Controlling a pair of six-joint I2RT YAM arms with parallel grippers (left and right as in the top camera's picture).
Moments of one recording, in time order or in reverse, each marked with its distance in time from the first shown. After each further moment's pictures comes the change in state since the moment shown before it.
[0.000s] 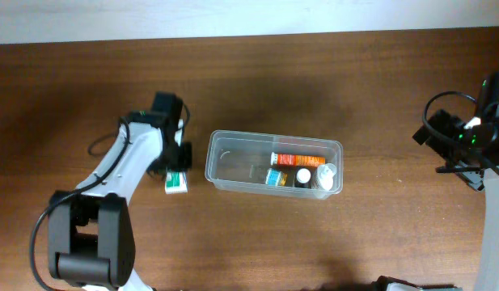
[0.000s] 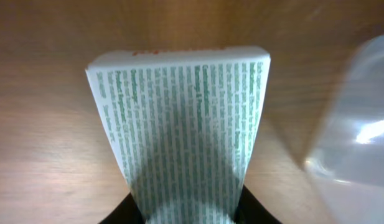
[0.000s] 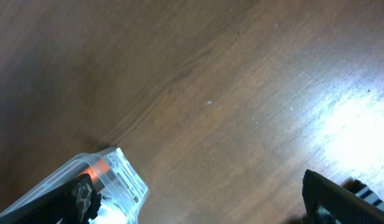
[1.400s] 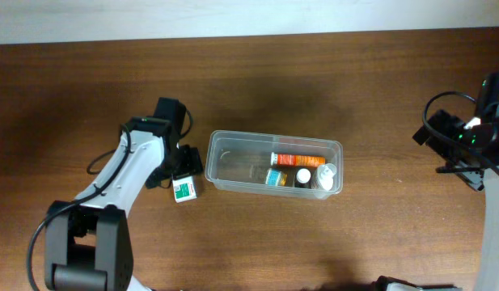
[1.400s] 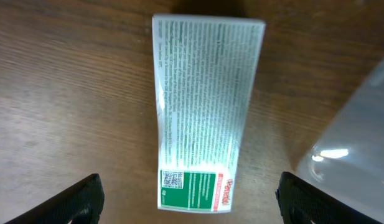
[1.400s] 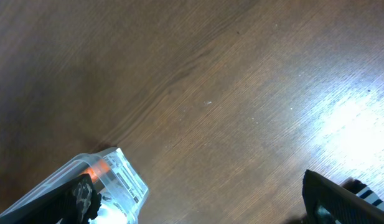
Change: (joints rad) left arm -0.027 -0.060 -0.163 0.065 0.000 -0.297; right arm 0.000 0.000 0.000 0.001 0.000 0.000
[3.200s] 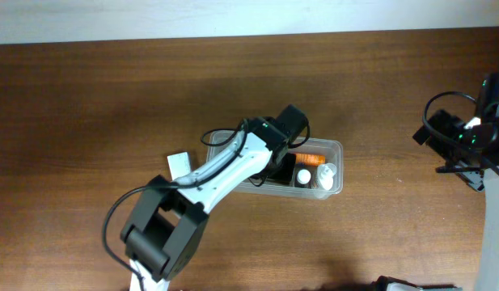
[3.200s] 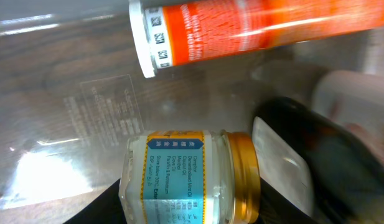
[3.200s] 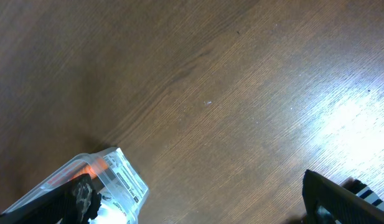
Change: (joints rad) left arm -0.552 0.285 0.391 0.002 0.106 -0.007; right arm 0.000 -0.001 0.000 0.000 0.000 0.000
